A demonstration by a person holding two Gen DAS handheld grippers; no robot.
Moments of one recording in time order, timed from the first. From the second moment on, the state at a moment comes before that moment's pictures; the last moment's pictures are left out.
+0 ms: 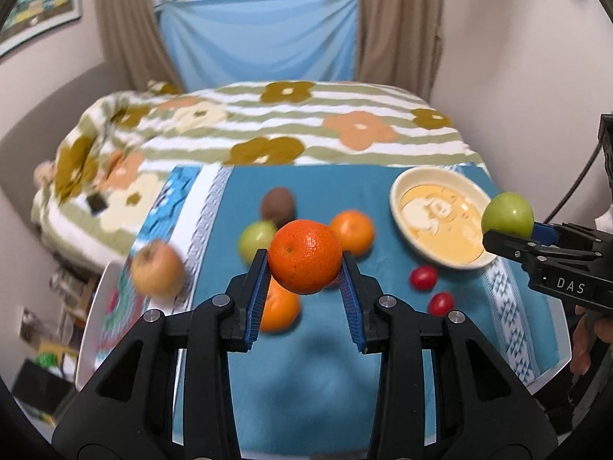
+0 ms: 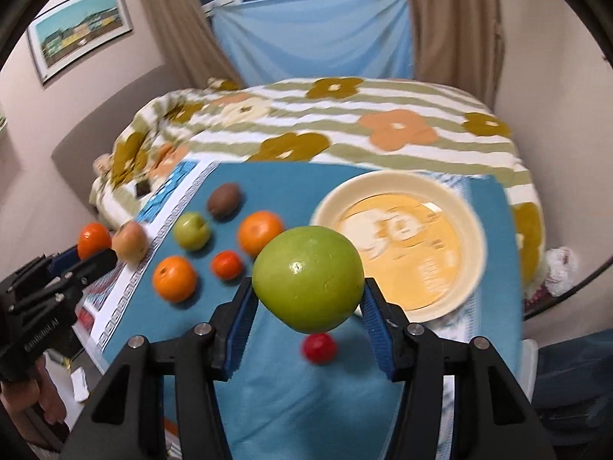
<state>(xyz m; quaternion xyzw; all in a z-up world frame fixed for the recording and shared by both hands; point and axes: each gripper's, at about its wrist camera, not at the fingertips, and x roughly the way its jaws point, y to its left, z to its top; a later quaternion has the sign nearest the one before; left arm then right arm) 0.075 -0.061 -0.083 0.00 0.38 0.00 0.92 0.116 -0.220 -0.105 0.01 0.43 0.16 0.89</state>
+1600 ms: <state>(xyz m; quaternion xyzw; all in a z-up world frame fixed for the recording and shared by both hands) 0.307 -0.211 -0.166 0.12 0.46 -0.25 0.84 0.232 -0.335 -0.152 0.13 0.47 -0.03 0.87</state>
